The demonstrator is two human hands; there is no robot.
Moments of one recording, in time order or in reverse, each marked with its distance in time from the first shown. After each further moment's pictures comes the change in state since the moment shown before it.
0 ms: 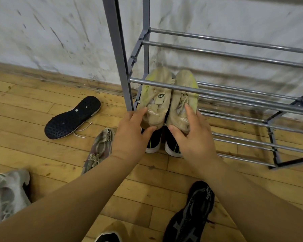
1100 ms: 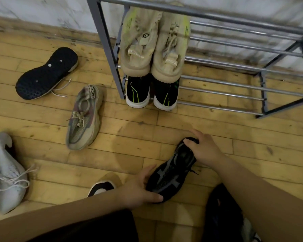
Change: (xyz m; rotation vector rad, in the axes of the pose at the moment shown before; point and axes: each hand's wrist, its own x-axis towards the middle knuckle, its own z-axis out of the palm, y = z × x) left_hand -0.216 -0.072 0.067 -0.505 -1.166 -0.551; right_hand -0.121 0.128 0.012 0.121 -0.555 0.652
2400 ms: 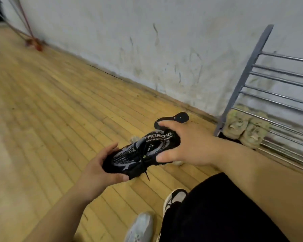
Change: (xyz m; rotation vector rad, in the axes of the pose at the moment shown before) left_hand -0.446 -0.064 -0.017 -0.295 1.175 0.537; right_hand -0.385 -0.305 0.094 -0.600 -0.363 -1.028
